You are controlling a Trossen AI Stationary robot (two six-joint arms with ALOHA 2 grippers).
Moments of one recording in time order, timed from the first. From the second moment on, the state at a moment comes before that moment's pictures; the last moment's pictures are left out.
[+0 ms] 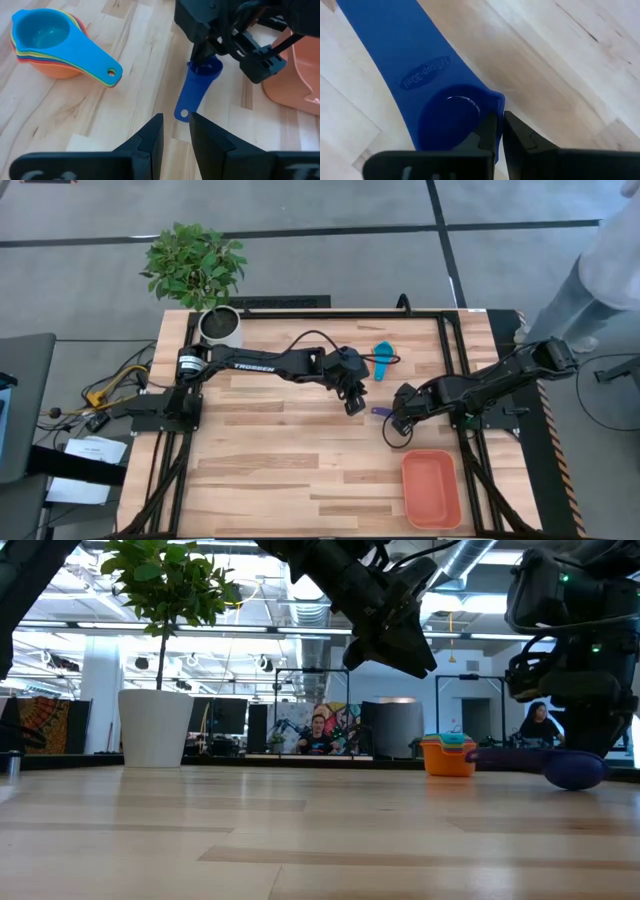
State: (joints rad) left arm 0.07 2.05 1.69 -0.27 -0.01 -0.26; right arm 0.17 1.23 0.50 -0.62 0.11 0.99
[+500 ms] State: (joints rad) left arm 0.06 2.05 1.69 -0.28 -0.01 -0.26; right arm 0.18 1.25 0.50 -0.58 0.10 1.03
